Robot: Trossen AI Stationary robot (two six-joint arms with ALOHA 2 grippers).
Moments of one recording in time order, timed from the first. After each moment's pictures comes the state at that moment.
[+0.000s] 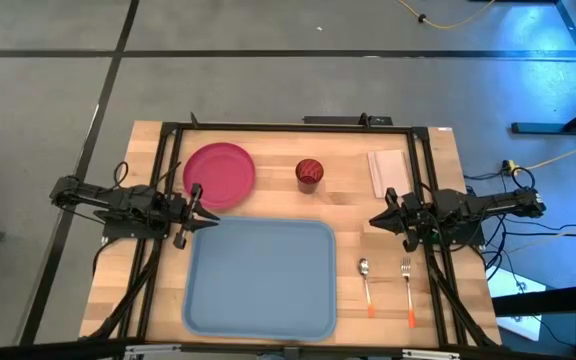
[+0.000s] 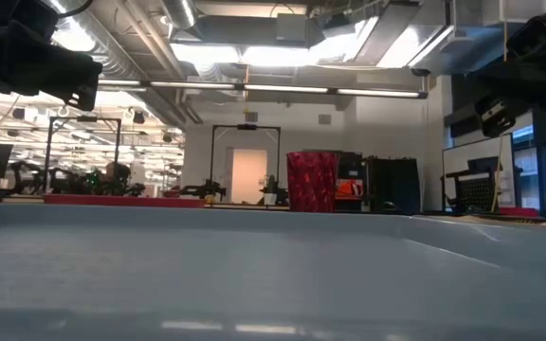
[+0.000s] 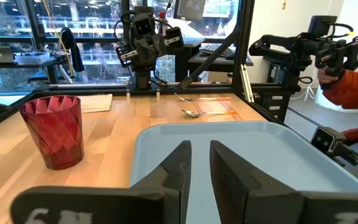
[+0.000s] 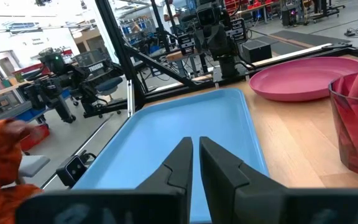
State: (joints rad) left arm -0.20 0.01 0.01 0.01 -0.04 -0.04; right arm 0.17 0.05 0.01 0.02 -0.02 0.31
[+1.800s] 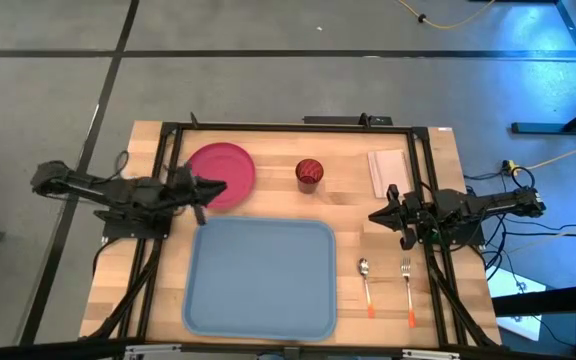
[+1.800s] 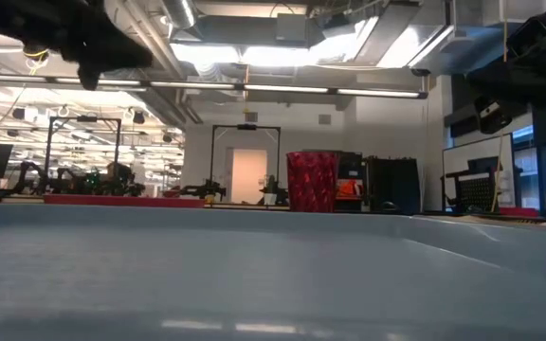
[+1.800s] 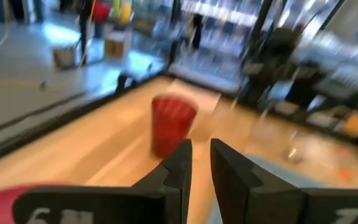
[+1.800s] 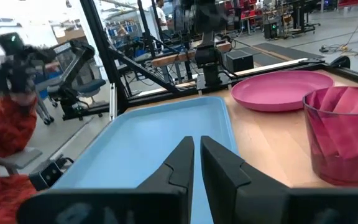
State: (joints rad) left arm -0.19 0.49 0.32 0.03 -0.56 -0.31; right arm 0.17 0.05 0.01 0.03 0.06 0.26
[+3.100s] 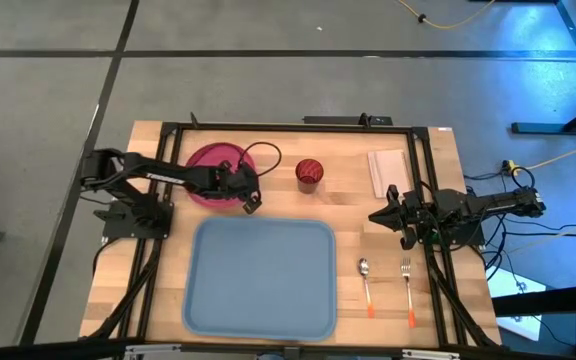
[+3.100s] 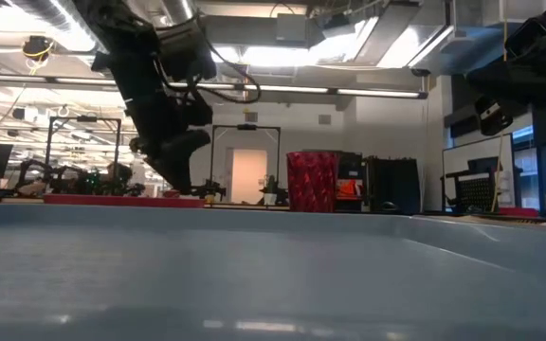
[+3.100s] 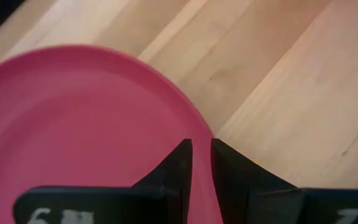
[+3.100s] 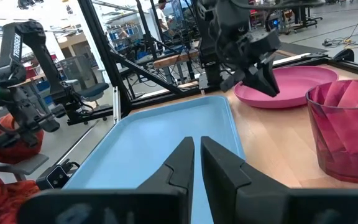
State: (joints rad) left arm 0.17 1.50 0.76 -0.33 -0.40 -0.45; right arm 0.17 0.05 0.01 0.03 0.06 0.29
